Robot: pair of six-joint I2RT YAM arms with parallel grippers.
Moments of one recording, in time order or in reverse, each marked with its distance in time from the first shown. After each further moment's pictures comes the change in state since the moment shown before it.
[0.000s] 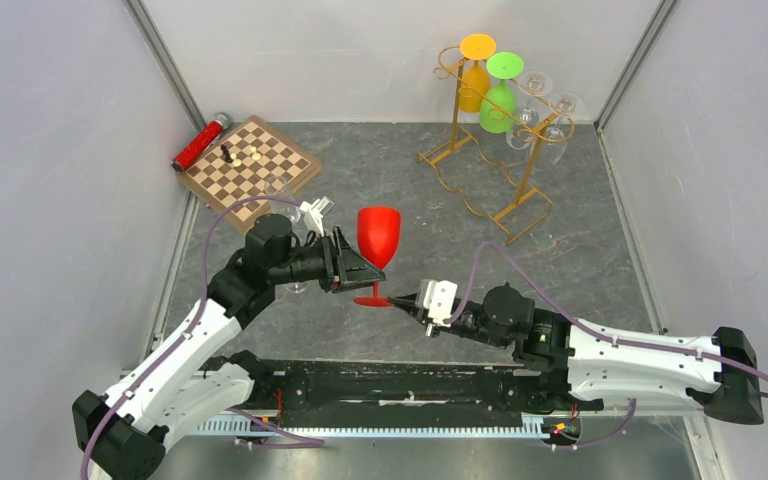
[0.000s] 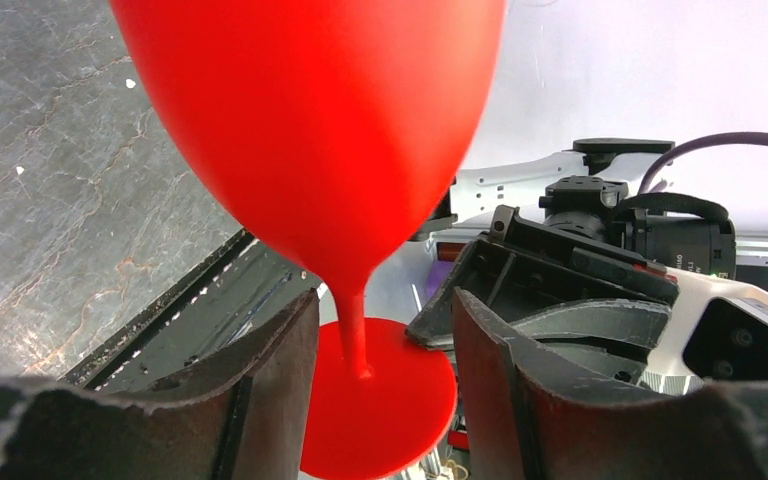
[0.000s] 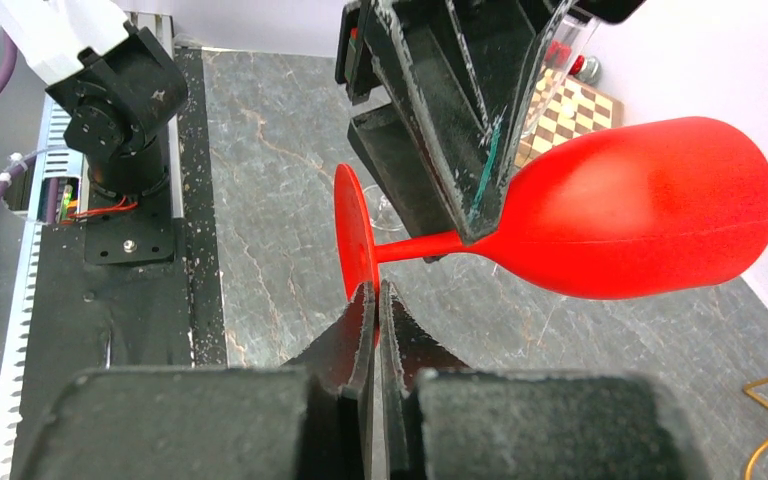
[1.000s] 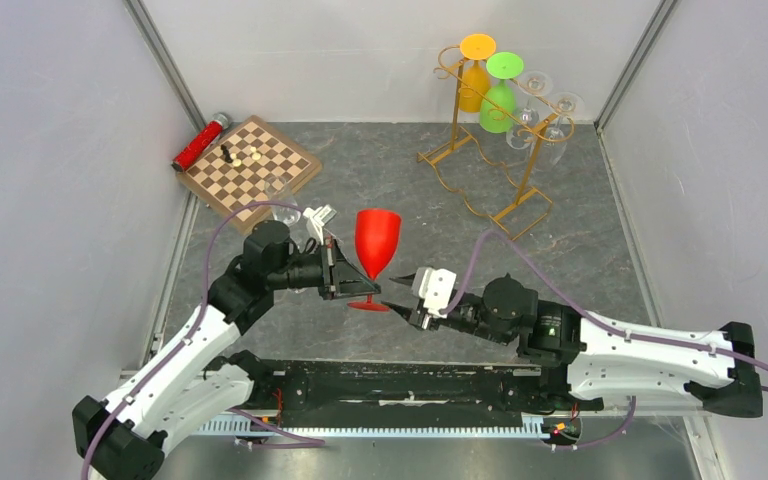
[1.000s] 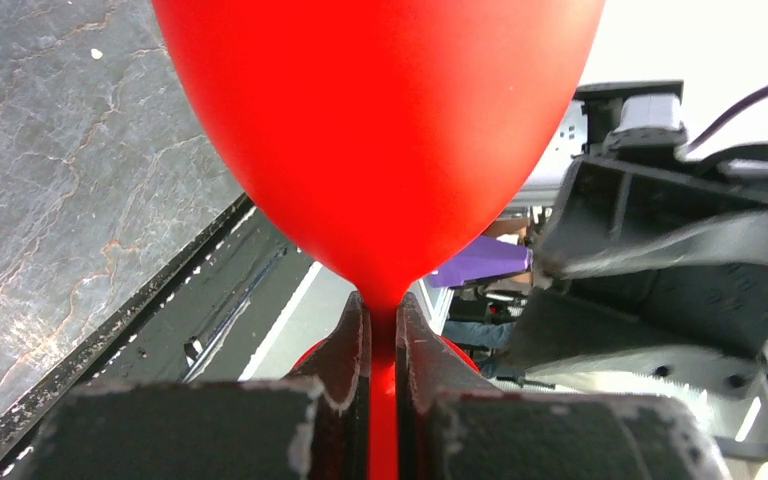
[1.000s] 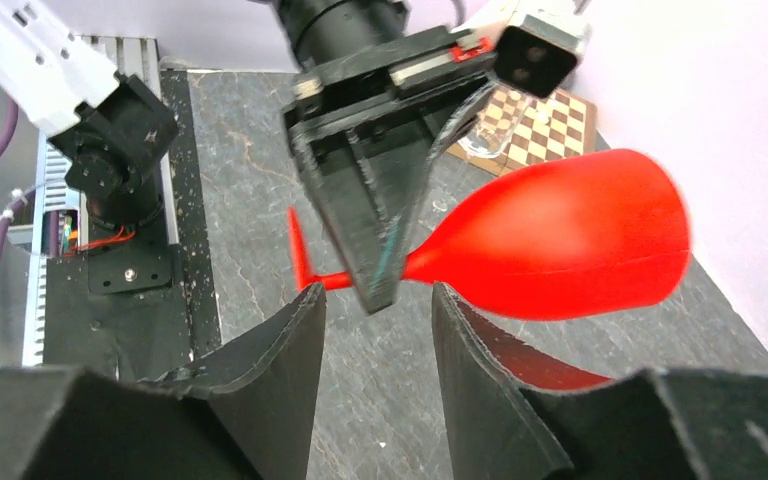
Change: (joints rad) left arm 0.002 -0.026 -0.054 0.037 0.082 0.012; right arm 0.042 0.018 0.143 -0.123 0.077 0.000
